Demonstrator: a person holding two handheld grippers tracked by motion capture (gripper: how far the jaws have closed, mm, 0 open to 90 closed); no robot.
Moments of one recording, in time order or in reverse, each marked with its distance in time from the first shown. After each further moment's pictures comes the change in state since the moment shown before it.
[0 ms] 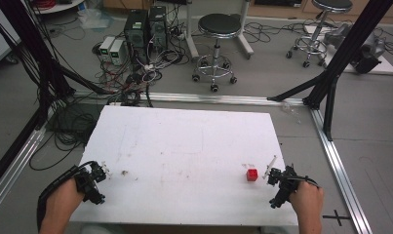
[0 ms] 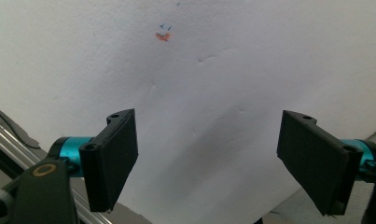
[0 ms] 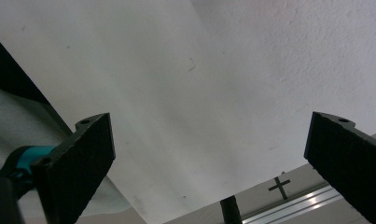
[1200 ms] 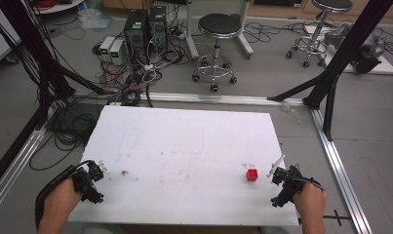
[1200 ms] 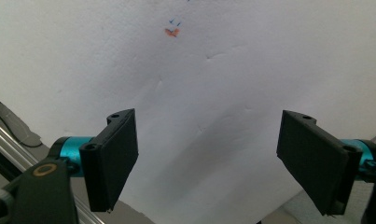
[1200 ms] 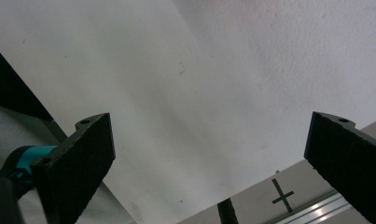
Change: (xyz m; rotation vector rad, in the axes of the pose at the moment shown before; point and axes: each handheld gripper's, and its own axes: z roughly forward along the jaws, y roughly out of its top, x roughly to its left) left arm 0.007 -0.005 0.000 -0.012 -0.004 -0.029; right arm -0.002 -0.013 -0.005 -0.075 -0.012 0.056
